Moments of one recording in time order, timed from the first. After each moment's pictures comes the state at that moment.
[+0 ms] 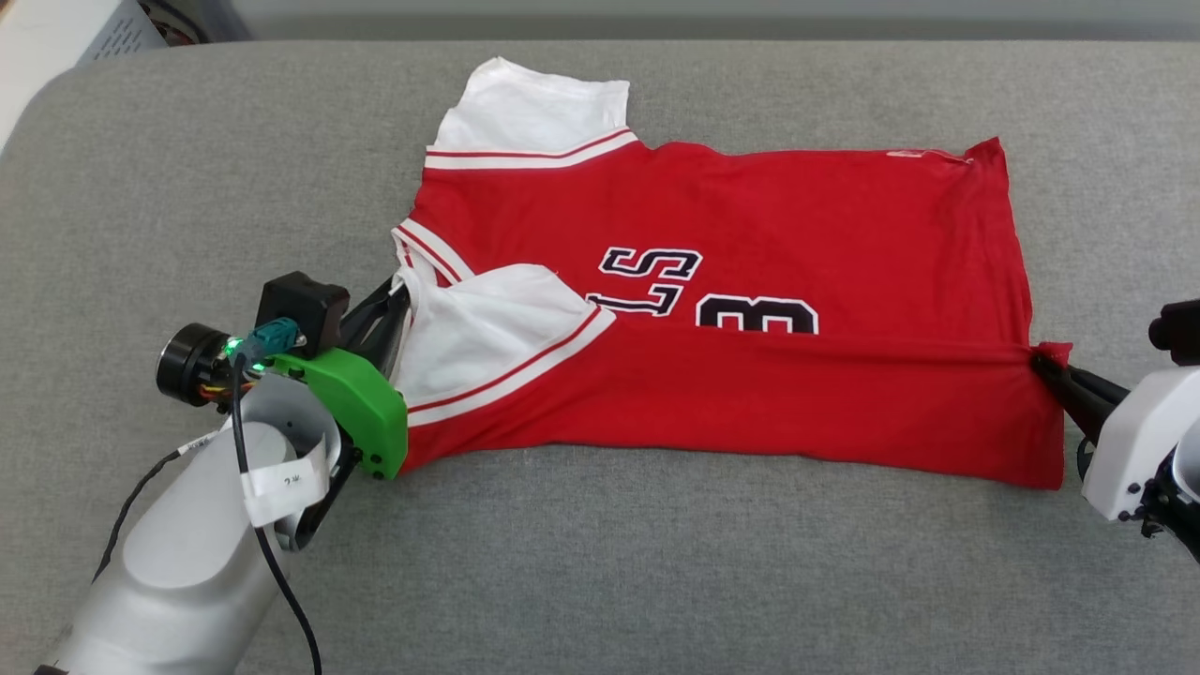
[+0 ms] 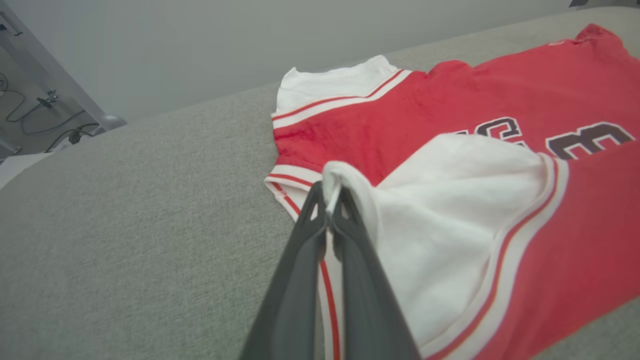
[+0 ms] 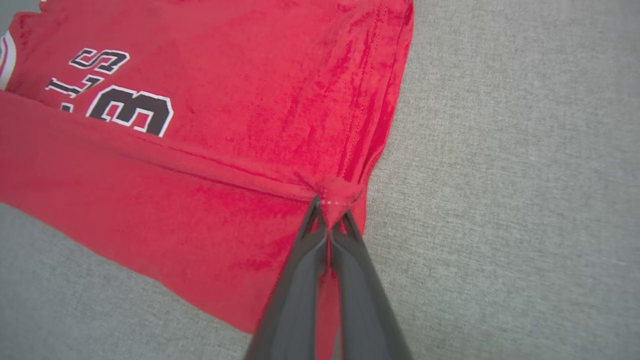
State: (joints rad) left arm -0.59 0.48 -0.64 0.44 -0.58 -0.05 -0.12; right arm -0.36 -0.66 0.41 0.27 0.83 0.13 0.24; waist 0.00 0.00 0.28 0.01
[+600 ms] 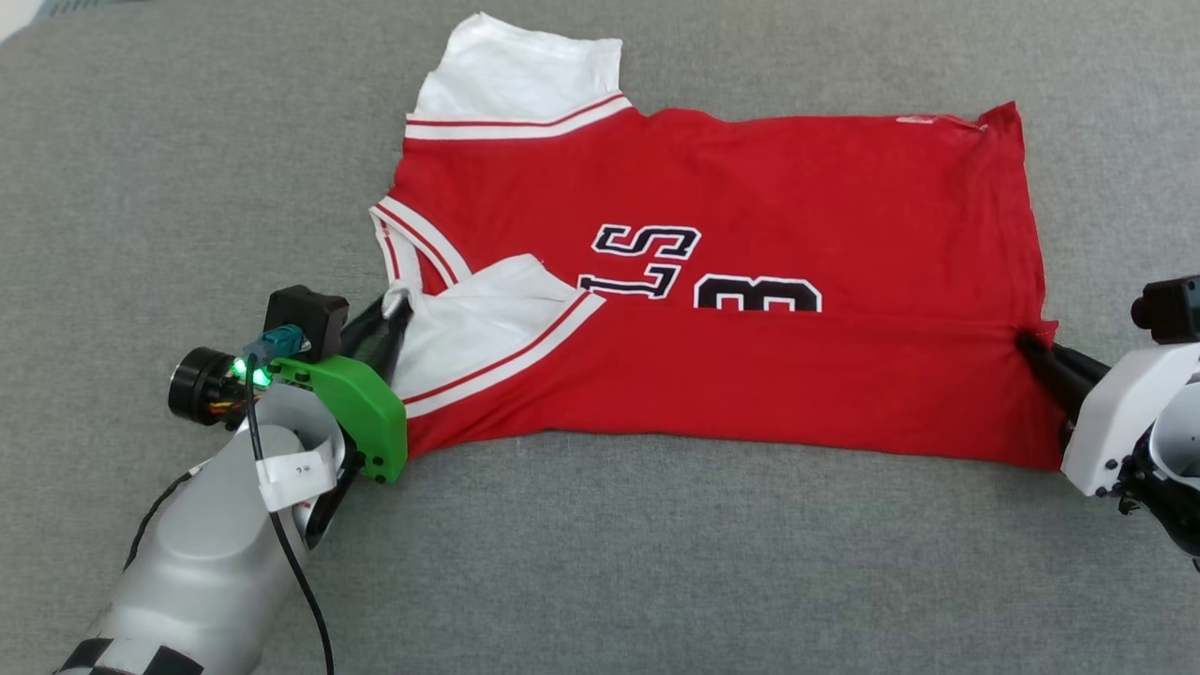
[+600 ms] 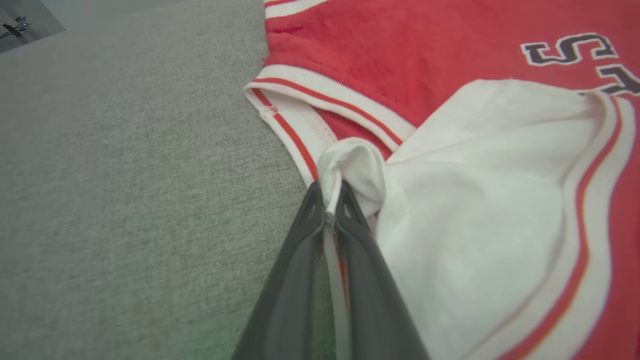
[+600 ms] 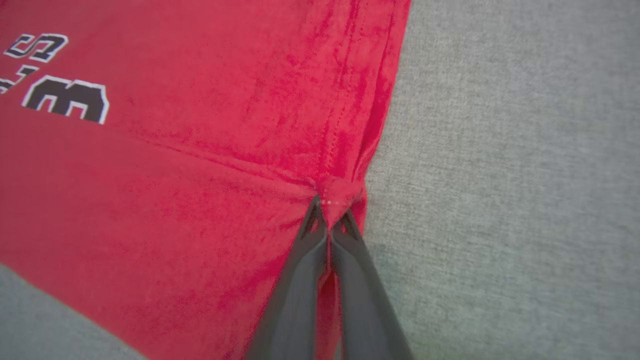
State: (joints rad) left arm -0.69 0.38 -0.68 0.79 -0.60 -0.12 -0.23; right arm -0.49 -0.65 0.54 0.41 0.88 0.13 0.16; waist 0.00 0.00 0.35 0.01
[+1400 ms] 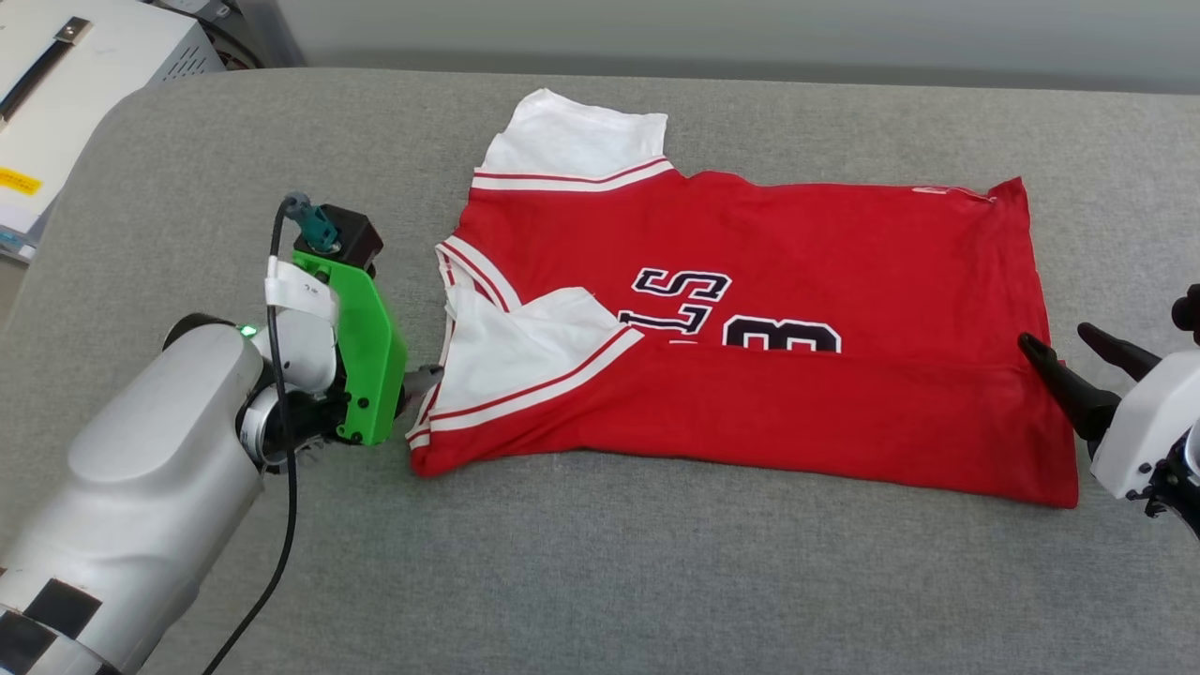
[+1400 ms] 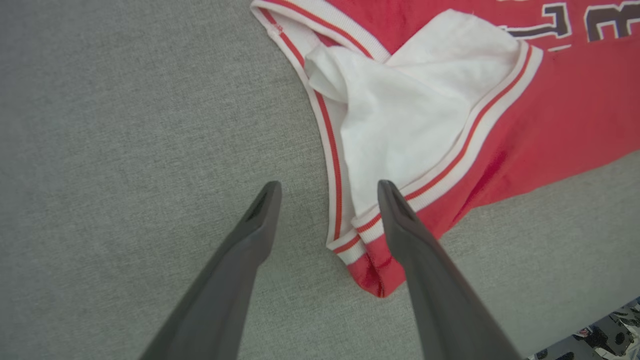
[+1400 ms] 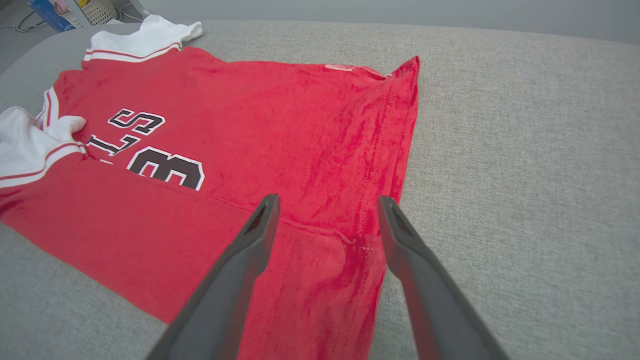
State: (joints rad) left arm -0.83 0.54 -0.84 0.52 -0.99 -0.13 0.64; right arm -0.43 -0.69 0.47 0.34 0.91 0.13 0.14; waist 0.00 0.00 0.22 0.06
